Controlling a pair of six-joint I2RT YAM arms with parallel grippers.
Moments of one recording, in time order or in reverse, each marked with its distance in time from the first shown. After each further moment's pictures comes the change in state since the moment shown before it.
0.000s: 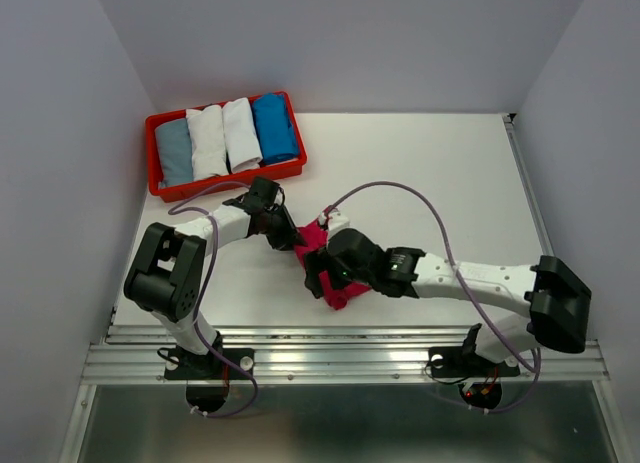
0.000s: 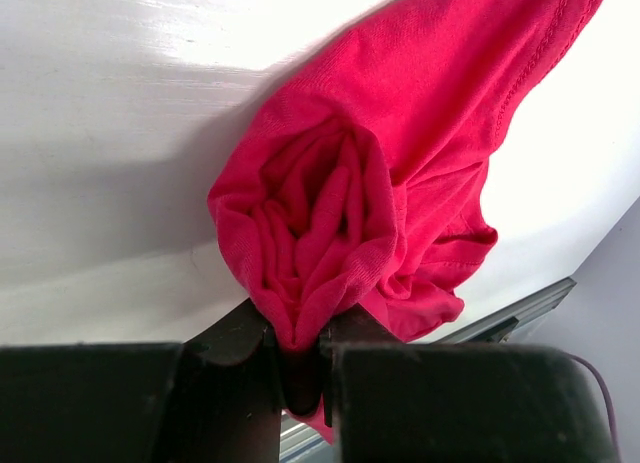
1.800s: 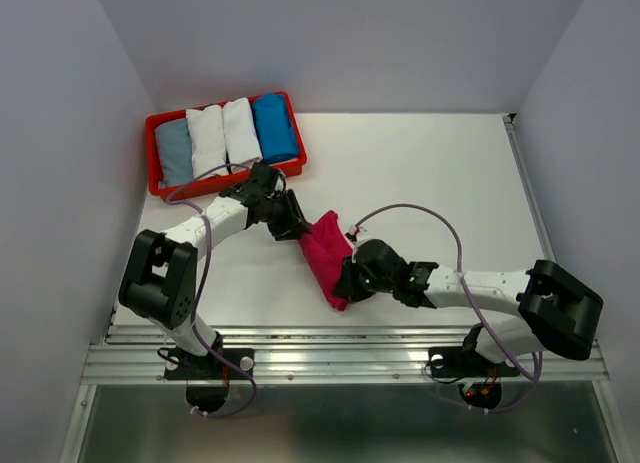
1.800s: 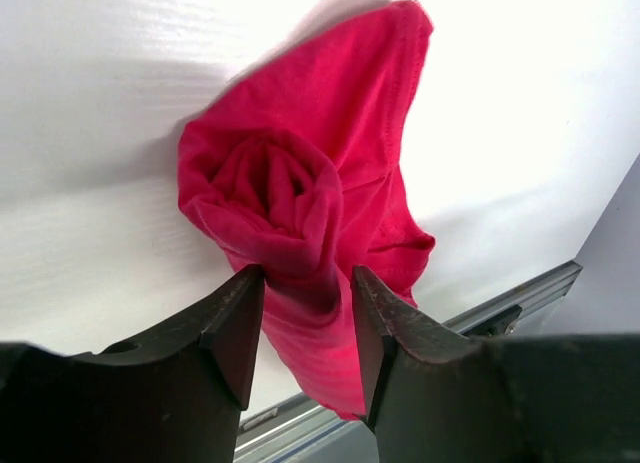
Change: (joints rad) left arm -0.006 -0.043 0.100 -0.090 -0.009 0.078; right arm -0.066 -0.013 -0.291 0.248 -0.156 0.161
